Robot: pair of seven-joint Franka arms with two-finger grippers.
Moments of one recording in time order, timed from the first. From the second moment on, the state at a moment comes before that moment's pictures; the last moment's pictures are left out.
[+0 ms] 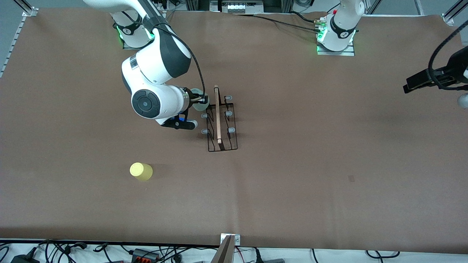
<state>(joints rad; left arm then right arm) 0.28 0.22 -0.34 -1.19 0.04 1.26 -0.22 0.54 0.50 -0.03 -1.47 0.38 1.58 0.55</state>
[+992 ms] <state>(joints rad) 0.39 -0.05 -0.35 -1.57 0.04 1.44 -0.05 0.58 0.57 -0.04 -1.49 0.38 1.64 0.60</state>
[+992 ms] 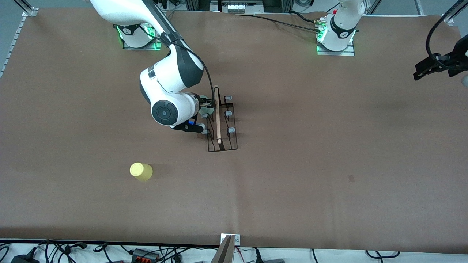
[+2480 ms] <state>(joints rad) 0.23 -0.04 -0.17 -1.56 0.02 1.48 -0.05 0.33 0.82 -0.20 -1.36 0.15 2.21 0.21</state>
